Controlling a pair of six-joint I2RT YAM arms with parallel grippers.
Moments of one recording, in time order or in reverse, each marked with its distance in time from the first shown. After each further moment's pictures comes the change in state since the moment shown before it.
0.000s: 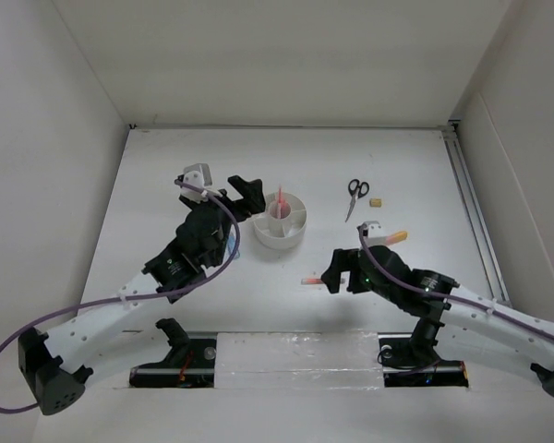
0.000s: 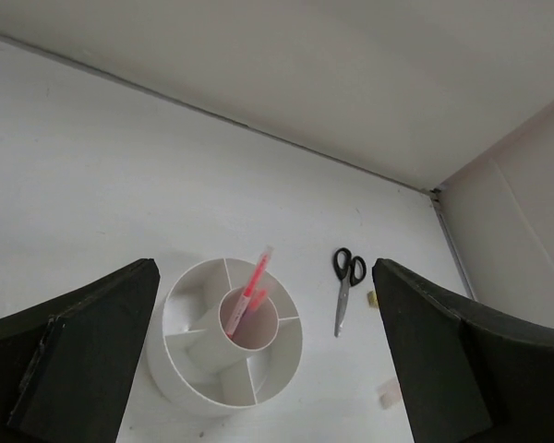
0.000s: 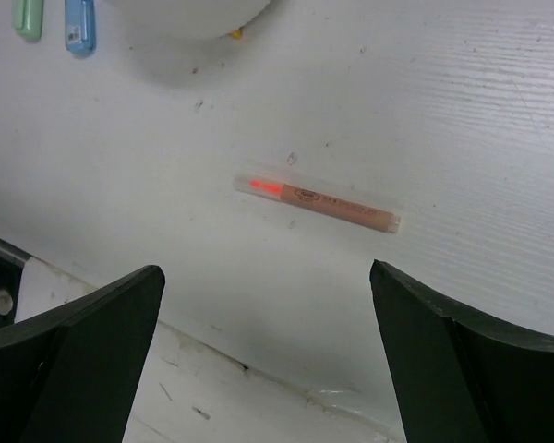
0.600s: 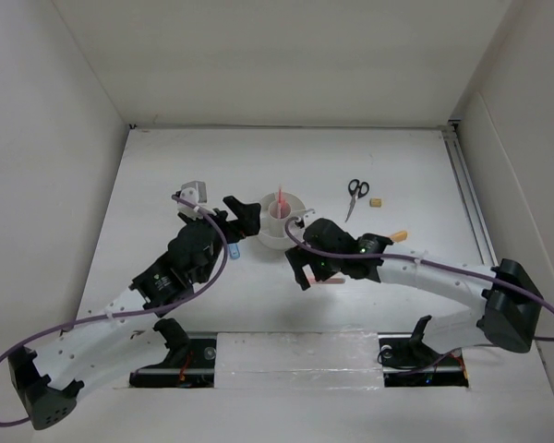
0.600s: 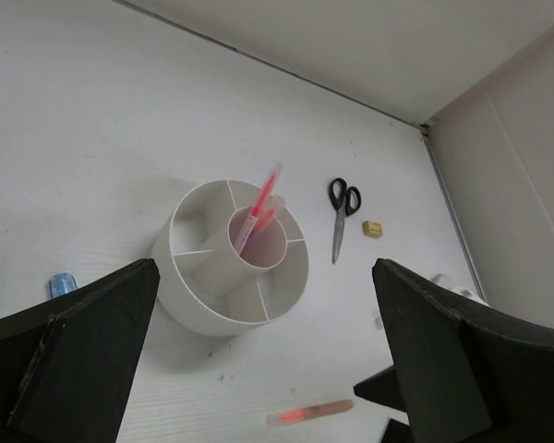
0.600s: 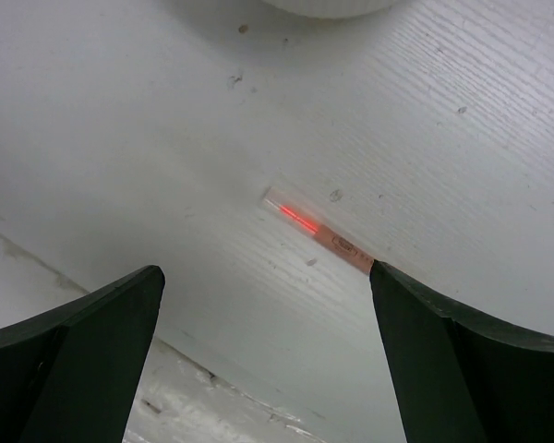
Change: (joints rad) left arm 0.000 -0.168 -0.106 -0.185 0.114 -0.117; right arm 0.005 0.530 0.353 -0.066 -0.147 -0.354
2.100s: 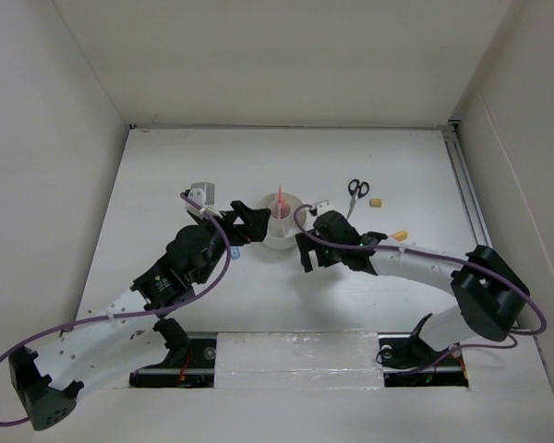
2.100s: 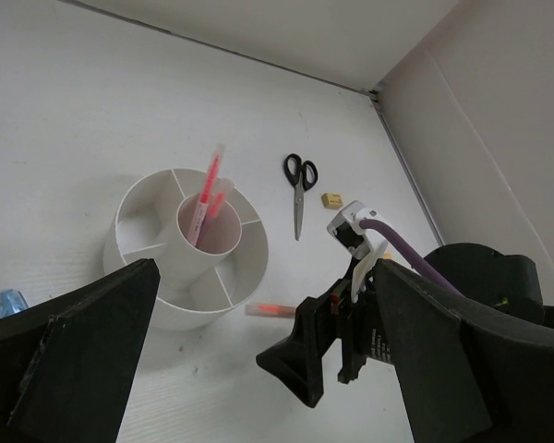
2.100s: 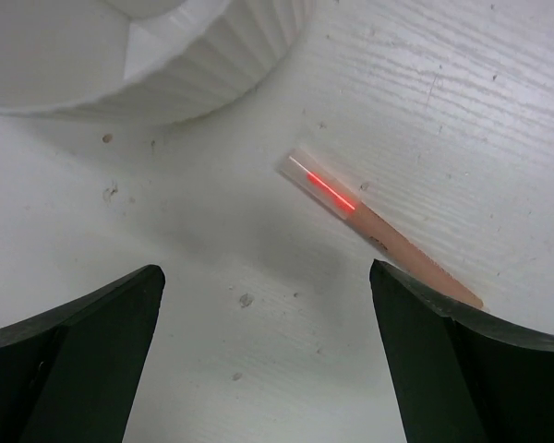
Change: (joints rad) left arm 0.000 -0.014 -0.025 0.069 0.159 0.047; right arm -0.174 0.146 -0.131 0.315 0.018 -0.004
